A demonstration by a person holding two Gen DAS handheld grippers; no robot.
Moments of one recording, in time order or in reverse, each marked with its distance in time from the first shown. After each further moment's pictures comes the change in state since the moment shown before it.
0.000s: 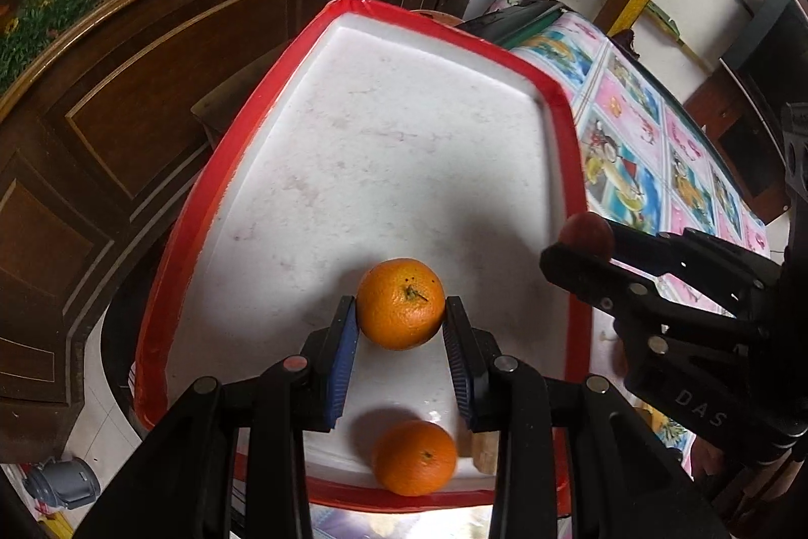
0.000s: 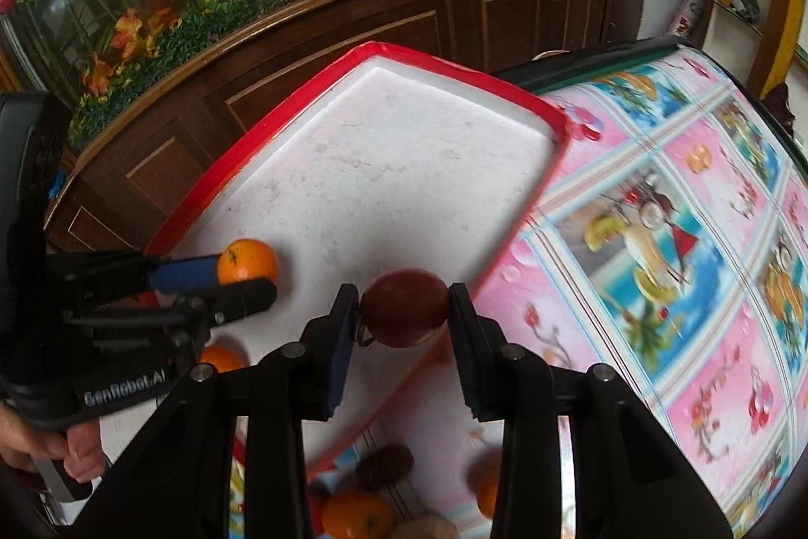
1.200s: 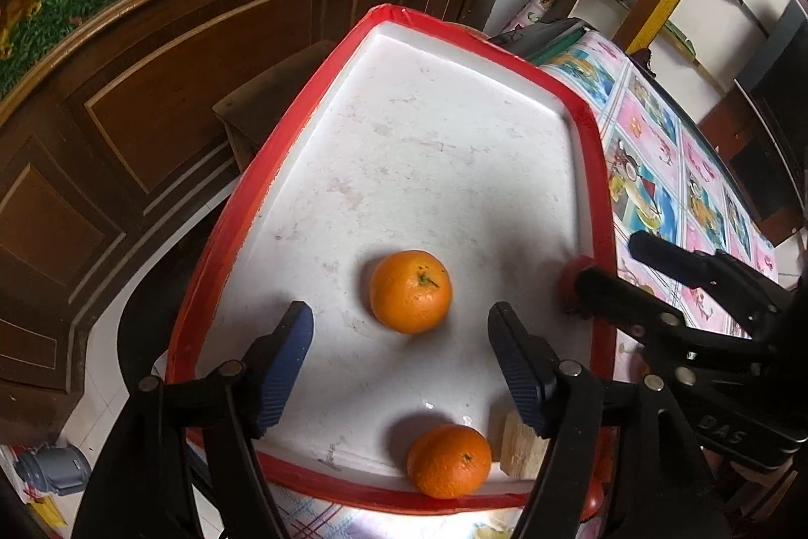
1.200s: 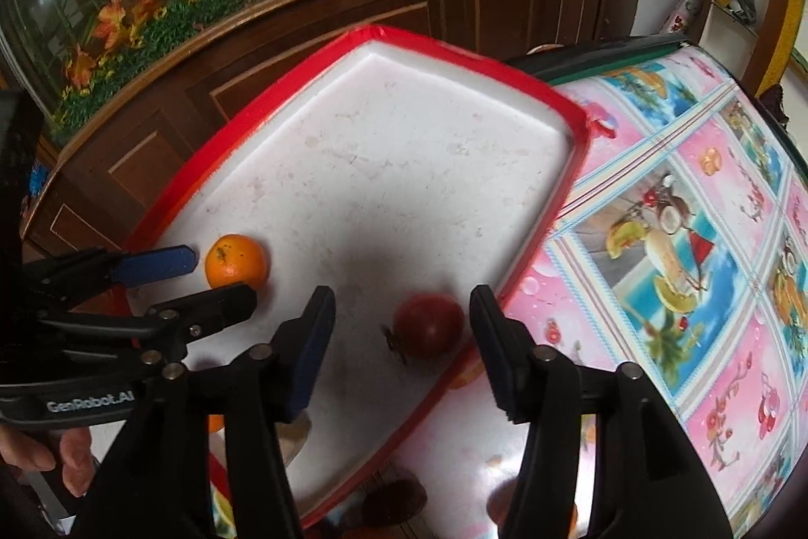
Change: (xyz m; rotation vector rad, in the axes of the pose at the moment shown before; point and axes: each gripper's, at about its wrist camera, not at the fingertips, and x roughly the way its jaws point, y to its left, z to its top) left arm -0.005 0.009 -0.002 -0.042 -0.040 0.034; right arm 0.014 0.006 0.001 0.010 0.004 -0.048
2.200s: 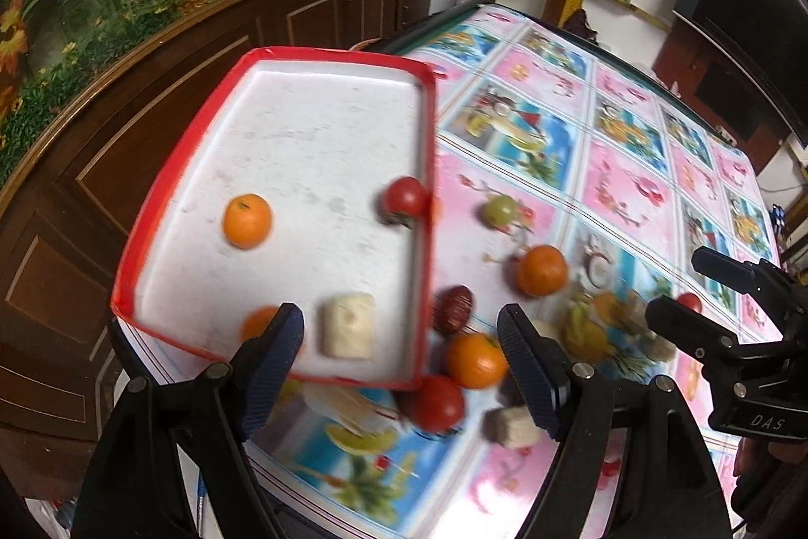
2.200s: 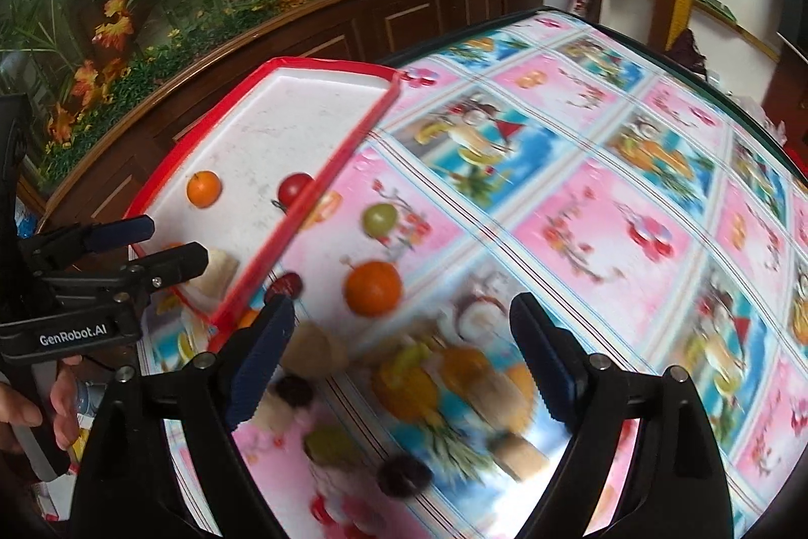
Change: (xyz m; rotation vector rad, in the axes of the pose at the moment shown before) left arm -0.053 -0.101 -0.068 0.218 -0.069 0.014; right arm -0.117 -0.065 -0.113 0.172 -0.096 -0.104
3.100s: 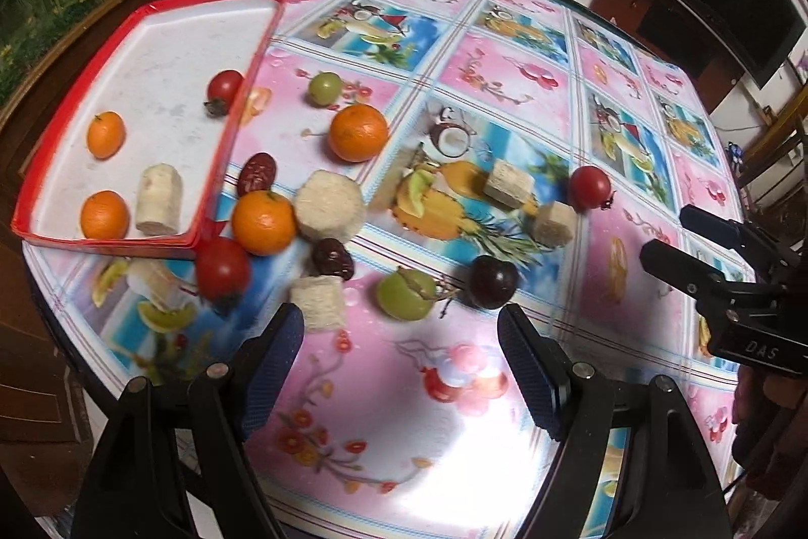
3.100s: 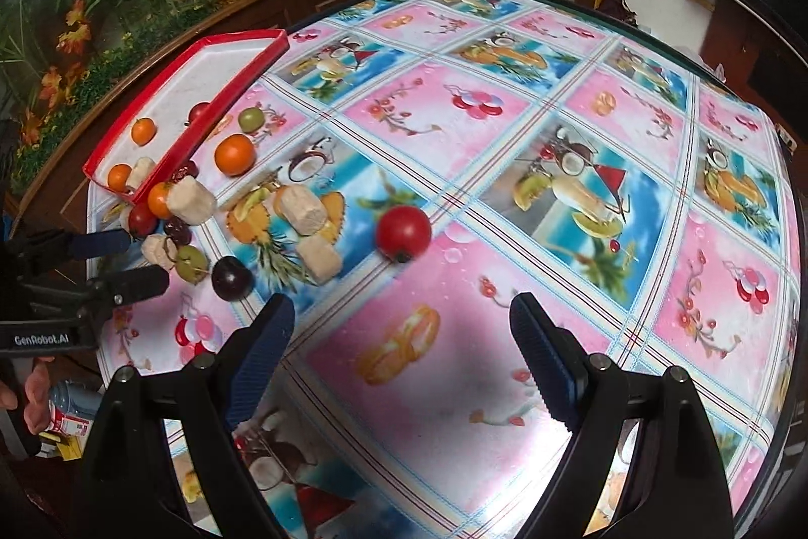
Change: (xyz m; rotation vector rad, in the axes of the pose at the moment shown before) left arm 0.005 -0.086 -0.062 0.092 0.122 -0.139; right arm -0.059 -0.095 -0.098 0.090 0.026 -0.103
